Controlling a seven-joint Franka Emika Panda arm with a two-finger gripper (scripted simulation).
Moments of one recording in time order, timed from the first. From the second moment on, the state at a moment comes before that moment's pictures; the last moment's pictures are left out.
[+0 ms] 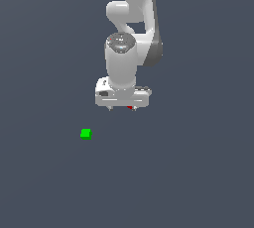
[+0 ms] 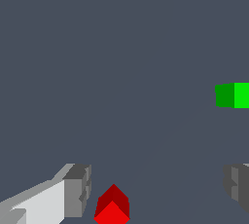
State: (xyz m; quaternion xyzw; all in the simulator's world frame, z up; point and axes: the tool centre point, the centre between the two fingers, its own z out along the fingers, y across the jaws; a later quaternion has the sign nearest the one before) arm -0.007 -0.018 0.168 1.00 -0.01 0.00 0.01
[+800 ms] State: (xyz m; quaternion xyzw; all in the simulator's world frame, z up) arm -0.034 0.000 0.147 1.00 0.07 0.00 0.01
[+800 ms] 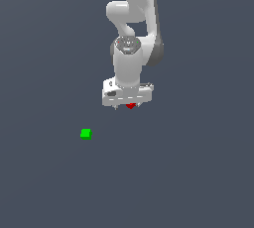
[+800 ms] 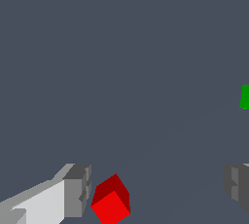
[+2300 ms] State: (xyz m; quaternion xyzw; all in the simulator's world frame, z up) arm -0.148 0.022 0.070 0.93 0.36 0.00 0.00
